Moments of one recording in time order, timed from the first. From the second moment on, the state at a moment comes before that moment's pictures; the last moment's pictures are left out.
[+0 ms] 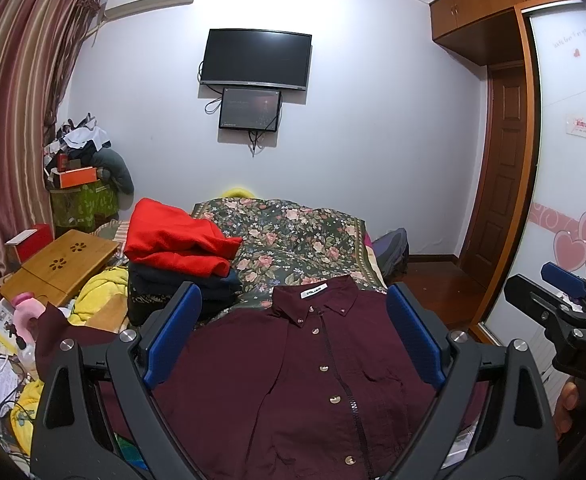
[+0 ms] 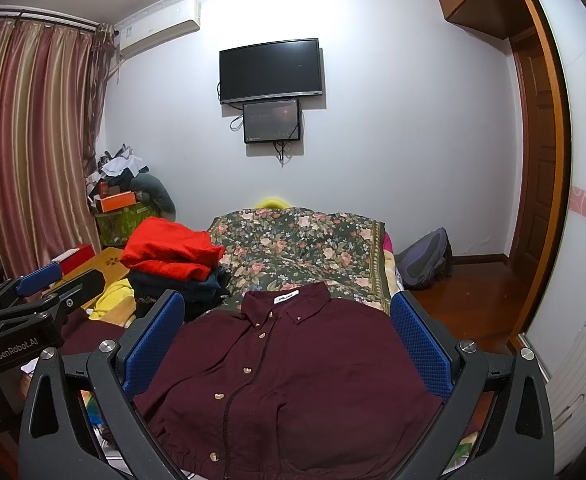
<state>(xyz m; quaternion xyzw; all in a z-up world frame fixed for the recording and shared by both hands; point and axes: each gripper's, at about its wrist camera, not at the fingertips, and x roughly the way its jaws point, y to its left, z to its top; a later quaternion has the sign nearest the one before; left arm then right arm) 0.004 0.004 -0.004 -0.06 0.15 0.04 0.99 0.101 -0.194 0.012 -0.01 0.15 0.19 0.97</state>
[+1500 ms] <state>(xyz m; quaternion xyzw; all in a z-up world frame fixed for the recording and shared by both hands) 0.055 0.159 -0.046 -0.12 0.19 0.20 0.95 0.179 -0.164 -0.029 -0.04 0.25 0.18 0.95</state>
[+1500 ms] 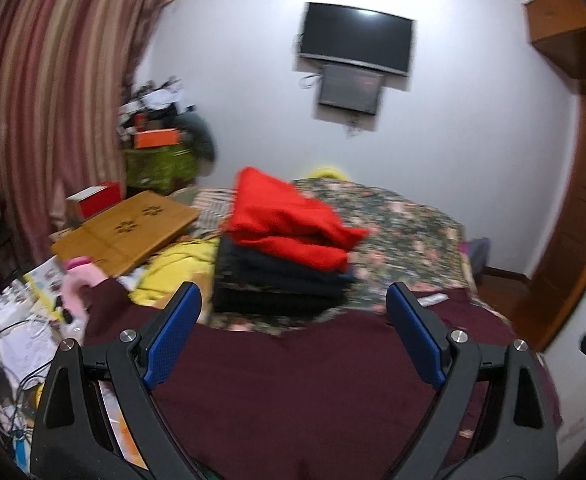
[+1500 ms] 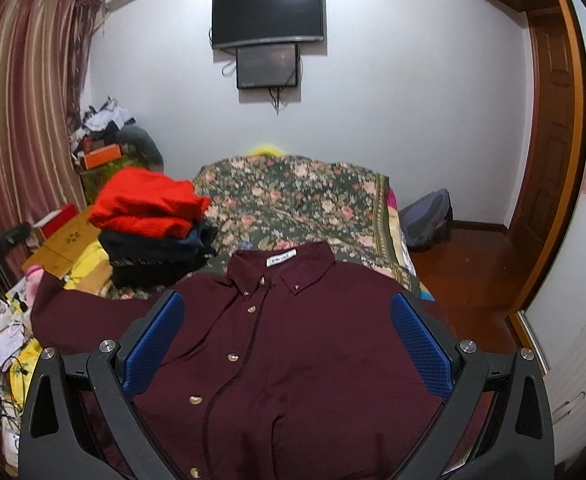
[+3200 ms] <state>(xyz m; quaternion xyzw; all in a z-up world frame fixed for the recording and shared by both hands) 0.080 0.328 -0.153 -0.25 0.29 0.29 0.88 0.242 -0.143 -0.068 -0.05 0.35 0.18 0.92</state>
